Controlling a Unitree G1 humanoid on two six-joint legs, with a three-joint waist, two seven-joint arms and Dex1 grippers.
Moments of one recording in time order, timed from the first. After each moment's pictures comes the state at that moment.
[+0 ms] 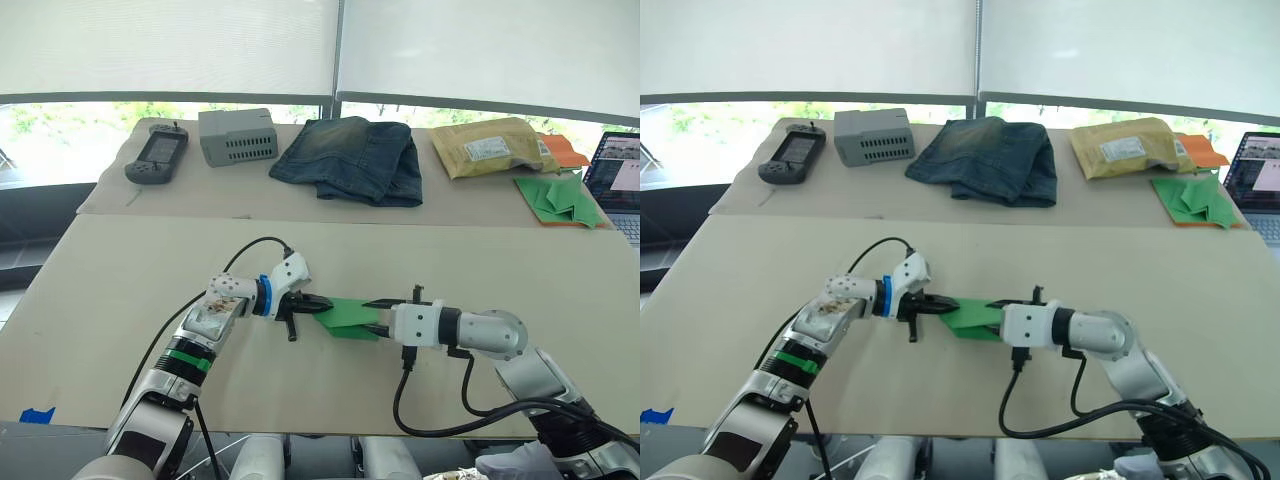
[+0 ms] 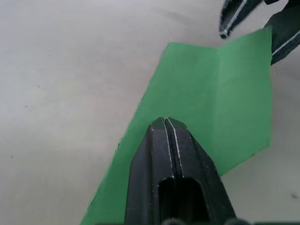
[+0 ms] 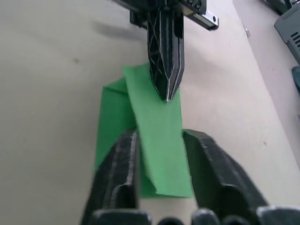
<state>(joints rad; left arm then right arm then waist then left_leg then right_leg) -0.56 0.38 -0.30 0.32 -0.15 0.31 -1.12 -0.21 -0.67 0.26 -0.19 -0.04 -0.08 0.91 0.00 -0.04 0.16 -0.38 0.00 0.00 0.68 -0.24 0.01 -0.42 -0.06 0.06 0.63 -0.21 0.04</state>
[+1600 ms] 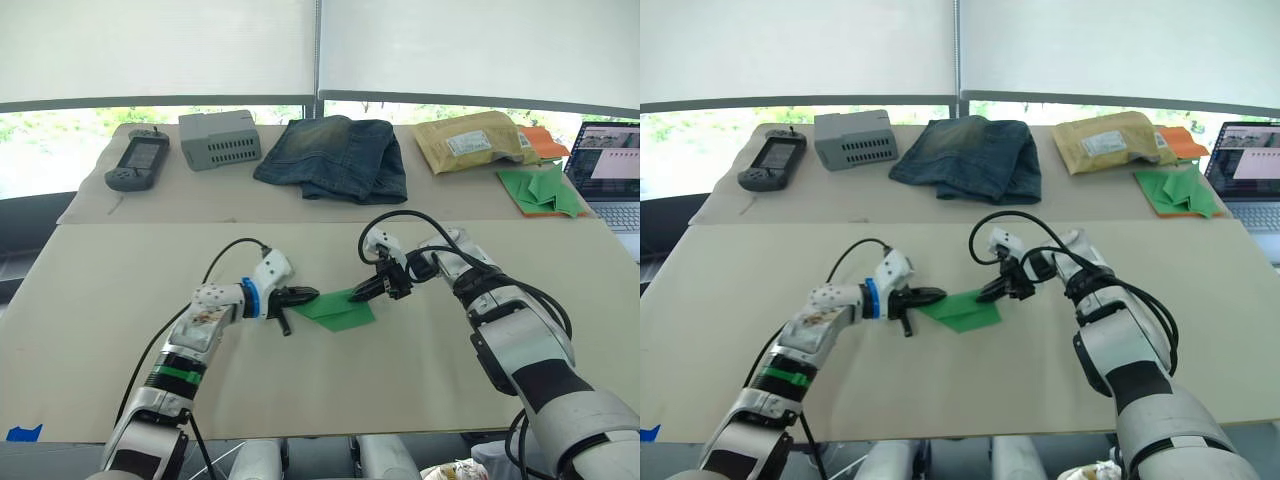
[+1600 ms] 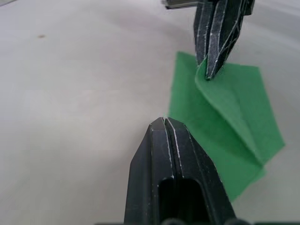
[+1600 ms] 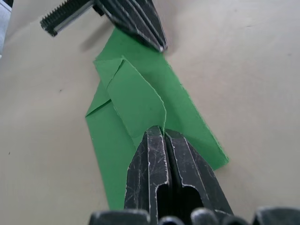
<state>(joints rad) -0.42 0.40 -0.13 0.18 -0.22 0.32 -0.99 -1.07 -0.36 0.38 1.15 0.02 0.20 1.53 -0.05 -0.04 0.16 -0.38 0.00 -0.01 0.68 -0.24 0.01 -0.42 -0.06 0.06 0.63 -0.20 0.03</state>
